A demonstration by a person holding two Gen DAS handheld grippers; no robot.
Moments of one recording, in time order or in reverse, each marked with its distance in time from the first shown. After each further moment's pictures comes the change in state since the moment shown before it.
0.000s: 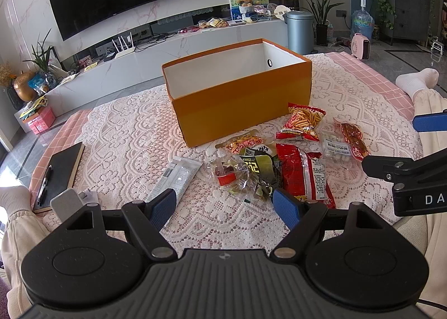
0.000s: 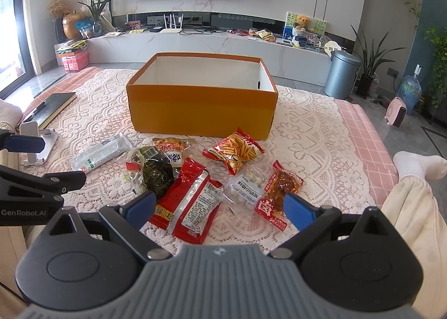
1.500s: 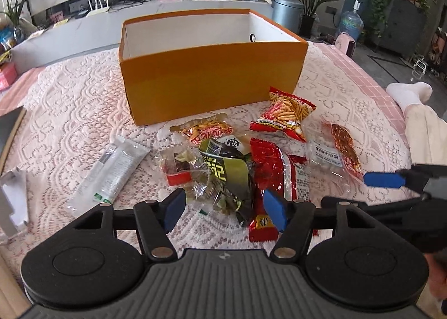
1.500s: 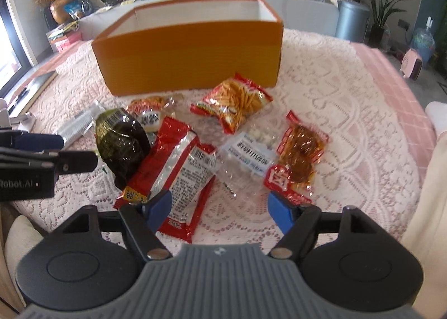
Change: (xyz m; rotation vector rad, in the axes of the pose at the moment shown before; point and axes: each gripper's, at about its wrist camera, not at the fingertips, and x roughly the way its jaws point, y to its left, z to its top) left arm 0.089 -0.005 0.013 -0.143 0.109 -0.197; right arm 0.105 -0.028 -0.019 0.095 0.188 0.060
